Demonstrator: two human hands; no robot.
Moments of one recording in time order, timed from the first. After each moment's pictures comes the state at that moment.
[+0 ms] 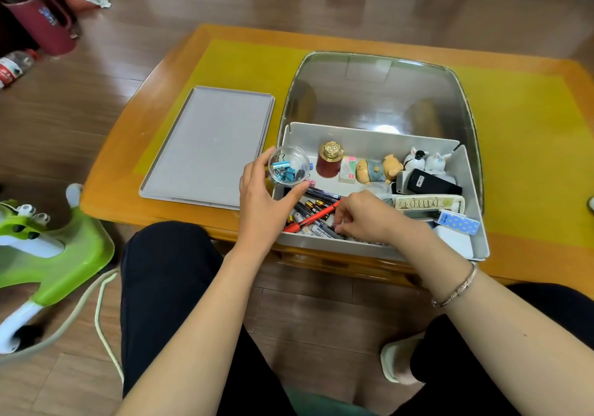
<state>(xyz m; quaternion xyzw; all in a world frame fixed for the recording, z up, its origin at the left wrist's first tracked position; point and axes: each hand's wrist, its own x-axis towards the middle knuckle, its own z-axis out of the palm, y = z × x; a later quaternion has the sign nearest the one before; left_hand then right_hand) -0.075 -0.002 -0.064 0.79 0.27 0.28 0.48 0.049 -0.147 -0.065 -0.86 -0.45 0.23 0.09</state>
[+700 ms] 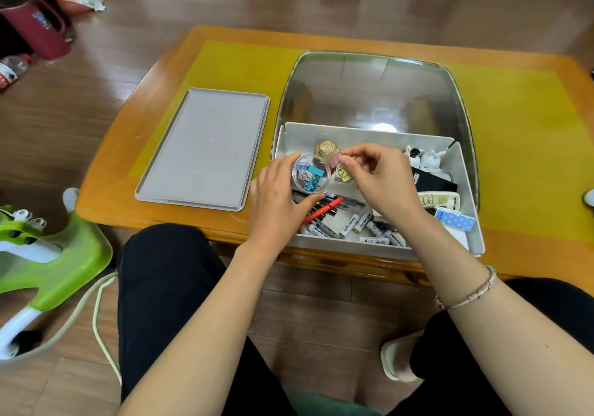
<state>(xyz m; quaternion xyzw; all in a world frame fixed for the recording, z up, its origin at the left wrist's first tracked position) -0.057 -0.013 -0.072 0.90 0.22 0.23 0.29 0.046 -0.146 -0.017 -0.84 -0.29 0.04 0.46</state>
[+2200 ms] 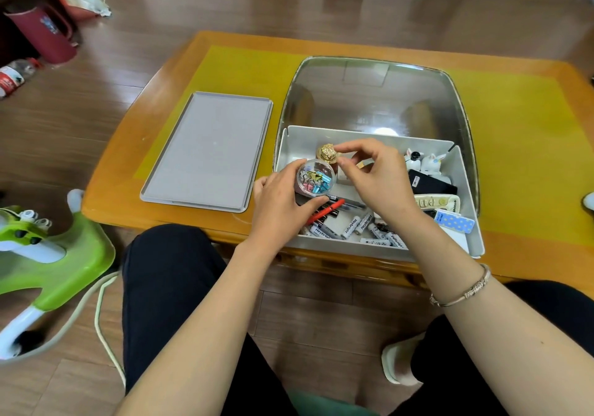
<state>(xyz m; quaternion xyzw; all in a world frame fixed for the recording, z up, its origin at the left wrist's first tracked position) -0.058 -0.011 -0.068 0.90 0.22 0.20 0.32 0.039 -0.139 -0.008 -0.82 -0.30 0.02 0.49</state>
